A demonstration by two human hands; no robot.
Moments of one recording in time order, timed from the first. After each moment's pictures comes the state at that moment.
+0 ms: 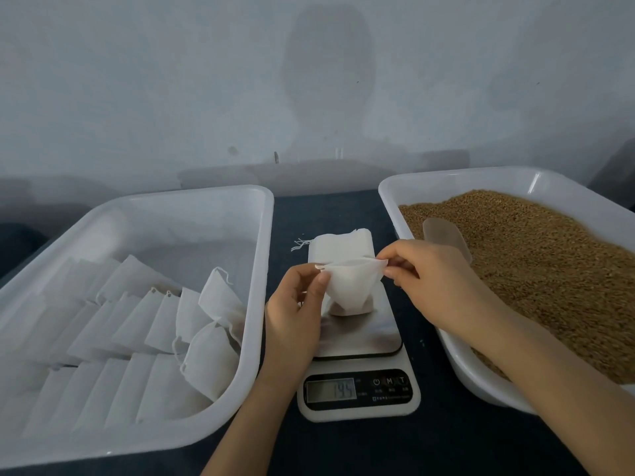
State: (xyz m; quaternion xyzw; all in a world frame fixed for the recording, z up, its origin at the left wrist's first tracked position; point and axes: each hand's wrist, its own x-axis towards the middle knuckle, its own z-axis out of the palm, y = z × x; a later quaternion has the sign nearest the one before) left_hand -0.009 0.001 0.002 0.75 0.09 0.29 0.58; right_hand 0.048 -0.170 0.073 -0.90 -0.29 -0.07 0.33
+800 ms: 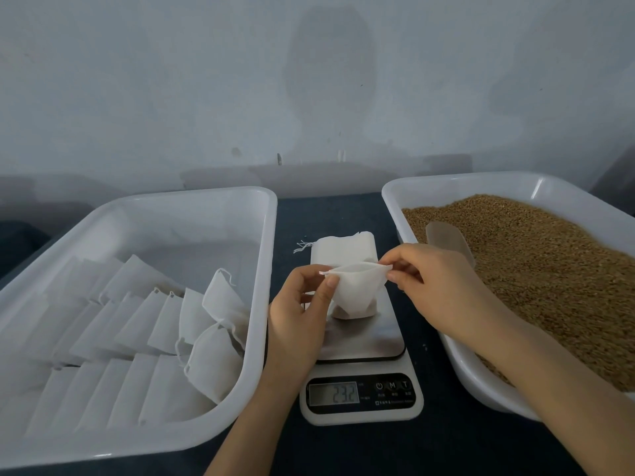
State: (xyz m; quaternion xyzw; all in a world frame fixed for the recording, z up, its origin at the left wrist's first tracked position) left_hand -0.013 0.001 0.006 0.77 0.09 0.28 0.57; right_hand 0.050 -0.170 0.068 -0.90 -0.28 -0.08 0.33
